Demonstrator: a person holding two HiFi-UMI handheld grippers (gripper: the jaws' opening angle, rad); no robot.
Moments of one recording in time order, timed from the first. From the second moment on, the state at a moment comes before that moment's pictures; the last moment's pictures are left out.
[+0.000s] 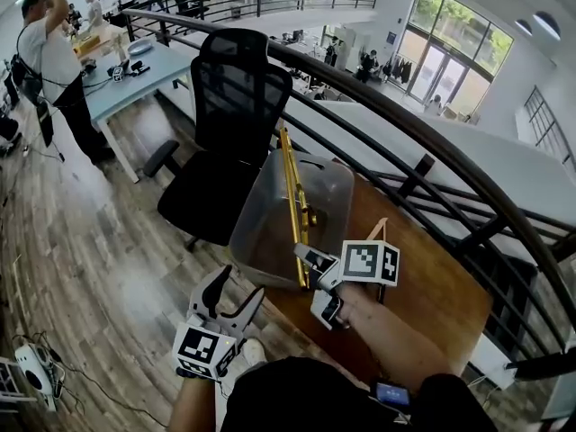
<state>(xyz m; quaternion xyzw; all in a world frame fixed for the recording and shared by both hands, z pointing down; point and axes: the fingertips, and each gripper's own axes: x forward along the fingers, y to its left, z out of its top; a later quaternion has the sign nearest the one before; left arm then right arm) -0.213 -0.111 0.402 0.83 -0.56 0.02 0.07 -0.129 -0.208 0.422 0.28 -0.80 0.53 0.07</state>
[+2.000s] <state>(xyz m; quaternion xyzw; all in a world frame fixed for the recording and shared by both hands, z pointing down) -0.193 -0.139 0.385 0.85 -0.52 0.03 0.06 -0.064 -0.214 0.381 0.26 -0.90 0.35 0.03</state>
